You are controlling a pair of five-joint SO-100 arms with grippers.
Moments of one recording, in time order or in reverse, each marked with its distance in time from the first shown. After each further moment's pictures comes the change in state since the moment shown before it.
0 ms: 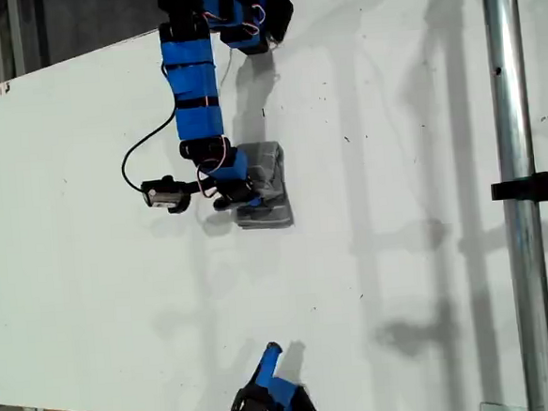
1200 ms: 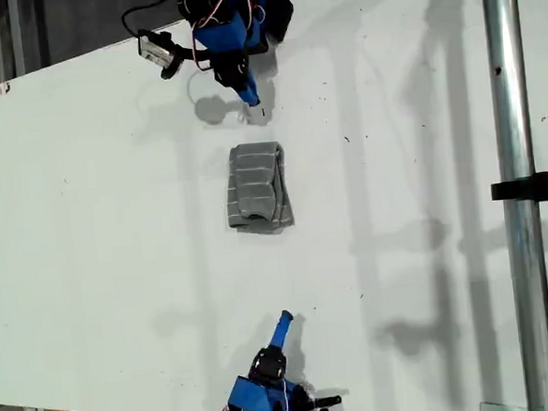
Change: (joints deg) arm 0 -6.9 0.4 23.4 -12.5 -5.0; arm 1 -0.5 107.5 75.2 27.0 21.4
